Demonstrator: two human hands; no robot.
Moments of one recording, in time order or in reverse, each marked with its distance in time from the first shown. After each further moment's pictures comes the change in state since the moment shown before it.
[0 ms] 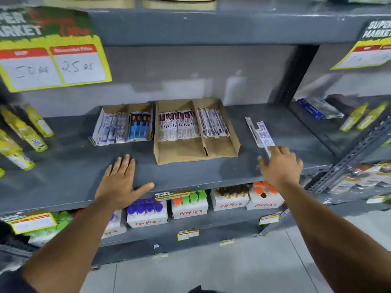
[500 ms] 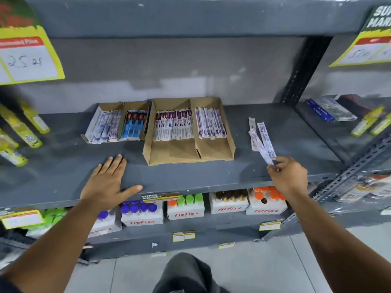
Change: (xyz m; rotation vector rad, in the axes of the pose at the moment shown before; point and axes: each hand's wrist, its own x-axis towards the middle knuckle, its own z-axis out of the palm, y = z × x) left_hand 0.005 0.000 0.006 0.066 0.037 -0.005; right_hand 0.016 0.041 0.008 0.431 -0.069 0.144
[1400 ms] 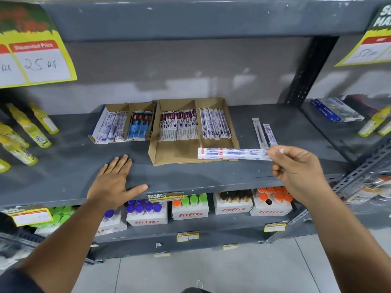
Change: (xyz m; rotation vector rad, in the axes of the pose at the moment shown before) left_hand -0.001 0.001 -0.002 -0.012 0.009 -0.013; right_hand -0.039 -0.066 -0.058 1.062 -0.349 0.125
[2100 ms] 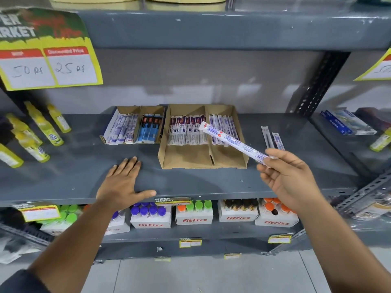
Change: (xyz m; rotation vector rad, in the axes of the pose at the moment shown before) left_hand -0.001 0.003 -0.003 -0.009 -0.011 -0.001; right_hand -0.001 -0.003 0.033 0.167 -0.036 0.124
